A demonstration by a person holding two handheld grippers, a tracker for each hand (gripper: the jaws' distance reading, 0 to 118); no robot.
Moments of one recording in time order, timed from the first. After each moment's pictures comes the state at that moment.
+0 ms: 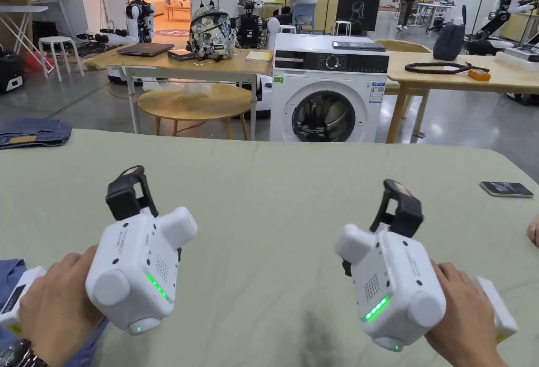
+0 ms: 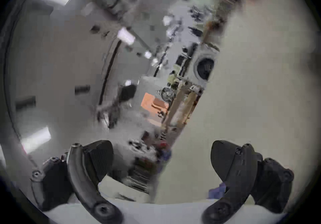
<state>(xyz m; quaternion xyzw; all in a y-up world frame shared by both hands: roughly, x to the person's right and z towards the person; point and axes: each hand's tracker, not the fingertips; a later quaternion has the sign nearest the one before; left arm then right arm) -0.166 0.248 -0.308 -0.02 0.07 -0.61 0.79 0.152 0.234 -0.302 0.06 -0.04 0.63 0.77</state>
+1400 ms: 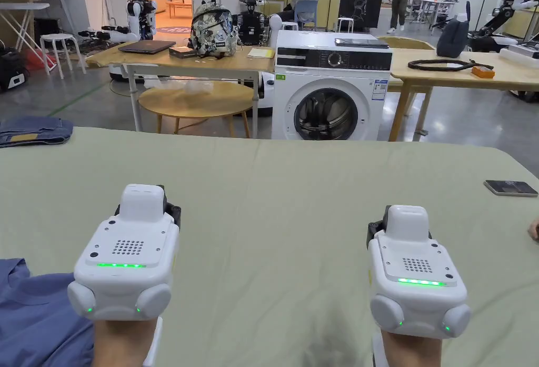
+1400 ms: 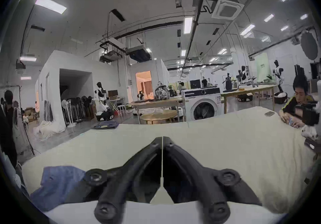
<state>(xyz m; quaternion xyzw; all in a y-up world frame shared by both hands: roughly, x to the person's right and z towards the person) -0.164 0.278 -0.287 -0.03 0.05 -0.03 1.00 0.165 0.265 -0.295 -0.05 -0.08 0.02 0.99</state>
